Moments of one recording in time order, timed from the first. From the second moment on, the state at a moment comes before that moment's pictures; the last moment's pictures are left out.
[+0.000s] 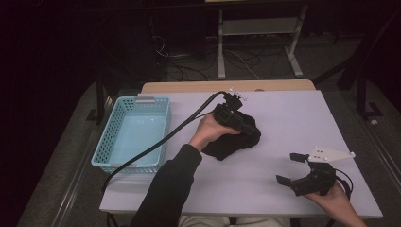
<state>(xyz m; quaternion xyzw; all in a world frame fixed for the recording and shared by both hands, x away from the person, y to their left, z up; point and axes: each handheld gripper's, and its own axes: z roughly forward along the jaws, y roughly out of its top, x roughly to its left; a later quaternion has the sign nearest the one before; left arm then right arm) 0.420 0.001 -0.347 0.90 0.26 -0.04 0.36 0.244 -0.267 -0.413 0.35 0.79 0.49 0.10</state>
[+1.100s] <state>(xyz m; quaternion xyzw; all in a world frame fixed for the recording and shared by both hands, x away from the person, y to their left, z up) 0.406 0.070 -0.323 0.88 0.28 0.01 0.39 0.244 -0.266 -0.414 0.35 0.79 0.49 0.10</state>
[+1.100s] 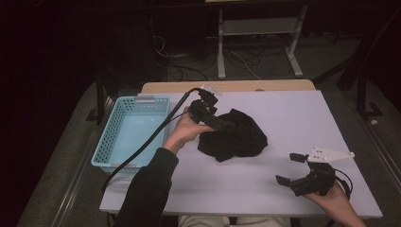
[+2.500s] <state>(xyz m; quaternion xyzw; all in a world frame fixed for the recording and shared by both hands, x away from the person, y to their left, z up) 0.360 0.164 -0.337 0.84 0.31 0.04 0.43 0.245 -0.264 -0.415 0.35 0.80 0.48 0.10</state>
